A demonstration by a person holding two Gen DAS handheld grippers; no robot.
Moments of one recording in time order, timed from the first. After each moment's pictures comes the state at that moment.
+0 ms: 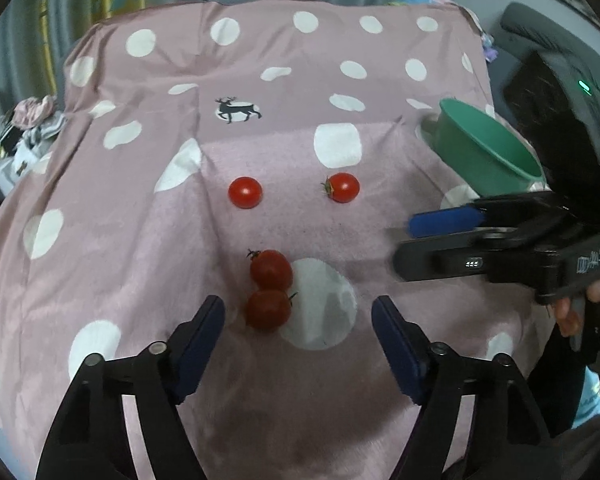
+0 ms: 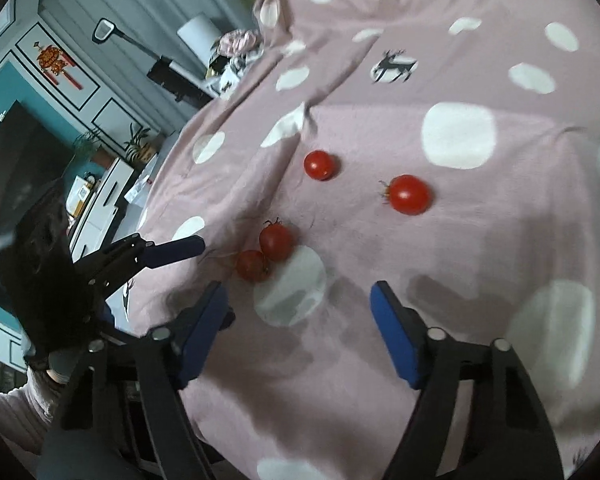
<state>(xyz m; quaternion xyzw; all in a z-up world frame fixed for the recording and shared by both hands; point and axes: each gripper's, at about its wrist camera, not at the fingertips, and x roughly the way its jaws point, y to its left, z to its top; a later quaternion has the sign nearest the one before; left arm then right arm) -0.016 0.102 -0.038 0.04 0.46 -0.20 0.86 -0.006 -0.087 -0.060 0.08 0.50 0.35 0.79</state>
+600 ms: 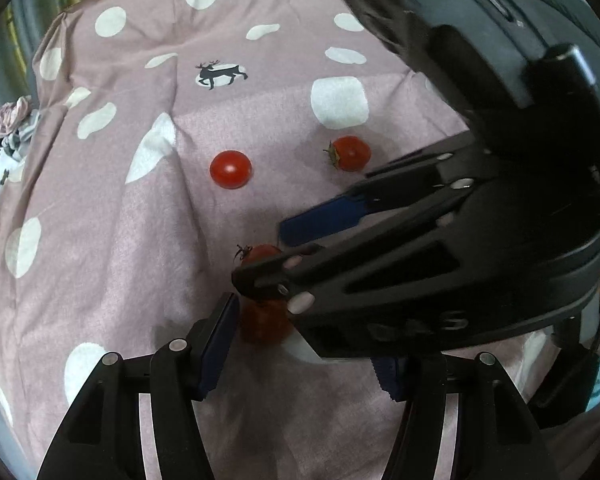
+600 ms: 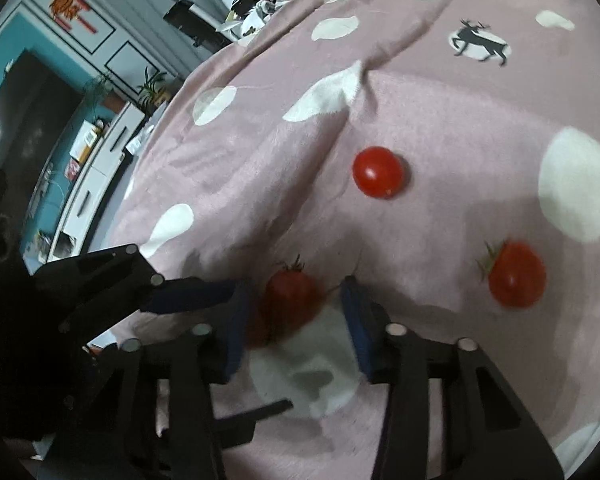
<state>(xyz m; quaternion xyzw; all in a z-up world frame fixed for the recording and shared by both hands) 0.009 0.083 -0.061 0.09 0.52 -0.20 0.83 0.043 -0.007 -0.092 0.00 0.54 0.41 0.74</state>
